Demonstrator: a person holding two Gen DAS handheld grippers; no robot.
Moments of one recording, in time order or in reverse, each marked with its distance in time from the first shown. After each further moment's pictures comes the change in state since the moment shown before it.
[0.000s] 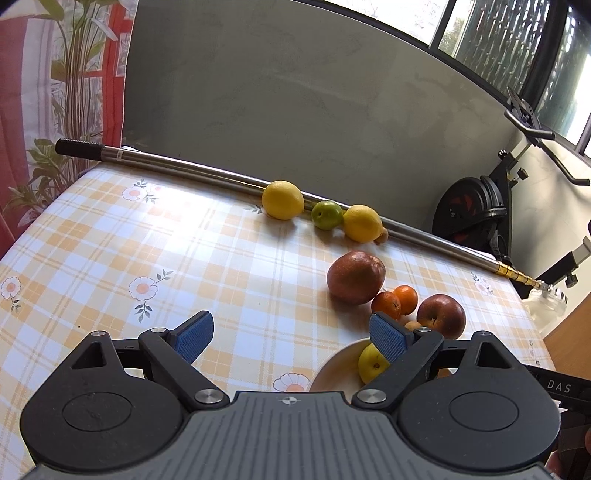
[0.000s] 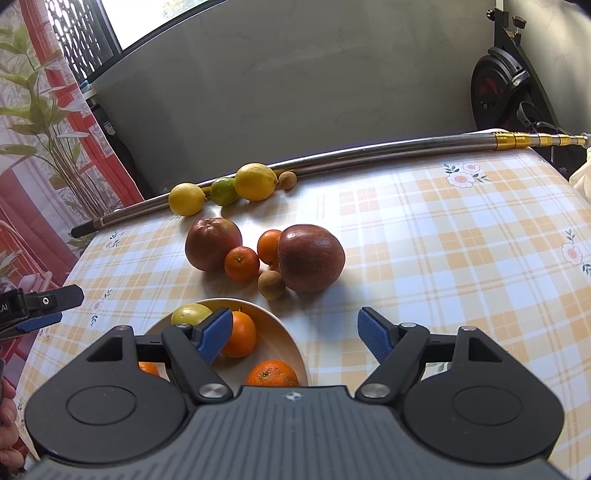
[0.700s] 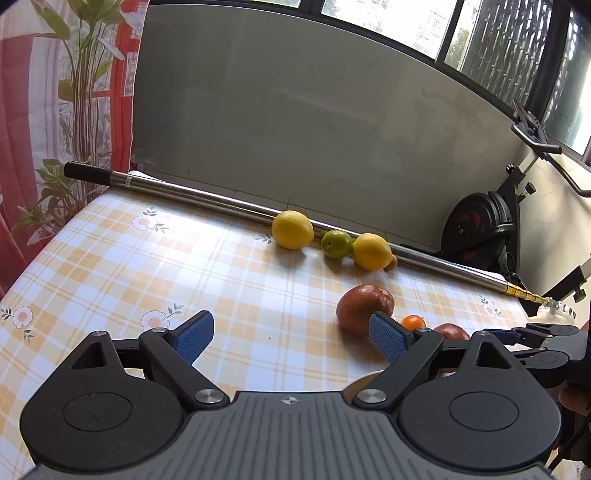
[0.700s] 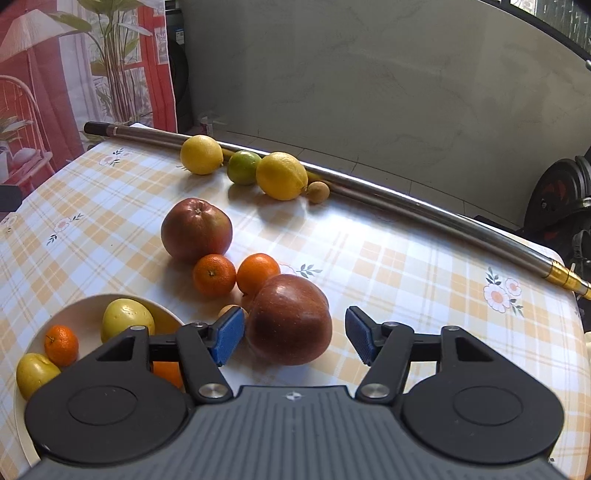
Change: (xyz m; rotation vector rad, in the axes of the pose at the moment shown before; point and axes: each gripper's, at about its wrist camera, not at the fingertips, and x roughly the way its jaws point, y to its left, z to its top) left arm 0.001 -0.002 0.019 0.010 -0.049 0.037; right arm 0.066 0.012 0.047 -0.479 0.088 0.007
